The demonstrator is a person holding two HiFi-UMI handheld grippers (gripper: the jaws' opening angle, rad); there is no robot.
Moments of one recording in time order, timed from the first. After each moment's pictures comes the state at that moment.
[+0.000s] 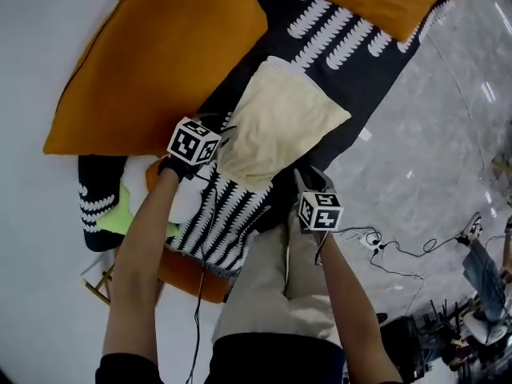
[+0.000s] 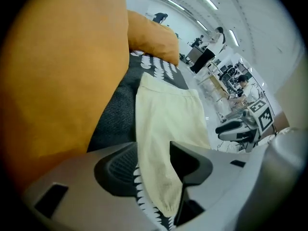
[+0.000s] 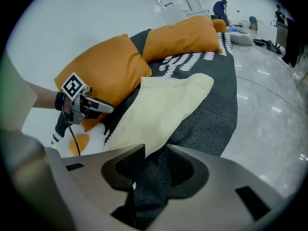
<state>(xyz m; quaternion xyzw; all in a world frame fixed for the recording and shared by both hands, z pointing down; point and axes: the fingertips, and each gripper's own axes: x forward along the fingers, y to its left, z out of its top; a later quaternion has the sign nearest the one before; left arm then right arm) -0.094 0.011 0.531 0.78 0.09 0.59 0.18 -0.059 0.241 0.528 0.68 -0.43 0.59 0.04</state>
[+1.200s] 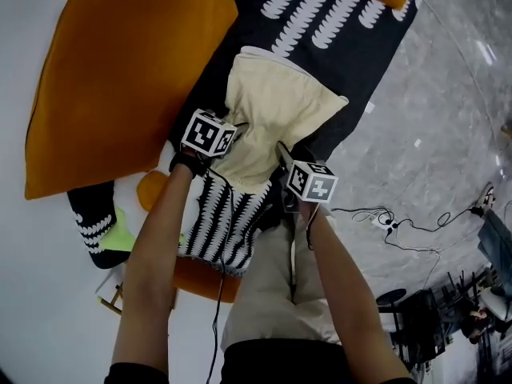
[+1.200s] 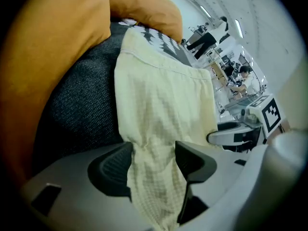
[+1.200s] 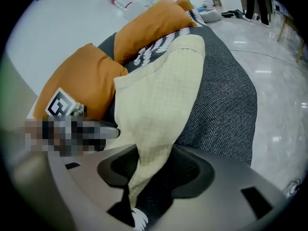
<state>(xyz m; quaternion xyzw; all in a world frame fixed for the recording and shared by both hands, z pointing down) -0.059 0.051 0.601 0.72 0.13 0.66 0.19 -0.039 0.193 0.592 0.68 -0.33 0.65 -0.10</state>
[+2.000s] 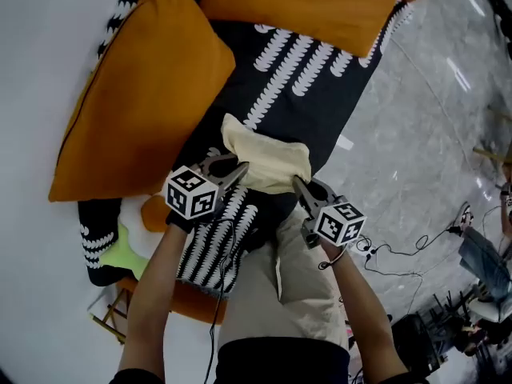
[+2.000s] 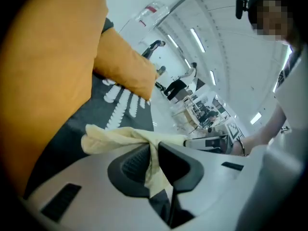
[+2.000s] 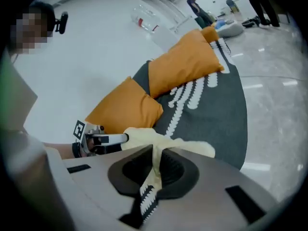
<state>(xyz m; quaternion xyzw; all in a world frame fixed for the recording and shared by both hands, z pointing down) -0.001 0.098 0.422 0.82 0.16 0.43 0.33 0.037 0.219 0.426 0.67 -0.47 0.55 -0.15</state>
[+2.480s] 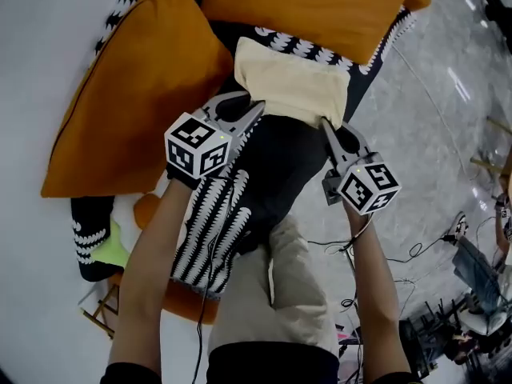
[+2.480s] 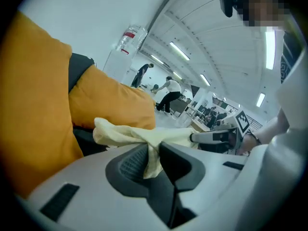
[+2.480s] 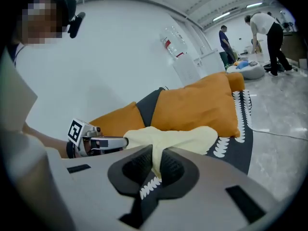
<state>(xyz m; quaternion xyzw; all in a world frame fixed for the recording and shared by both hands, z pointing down) 0.145 0.033 0.385 0.92 0.14 0.30 0.22 0.197 0.153 0.376 0.75 -0.53 0.38 -0.09</state>
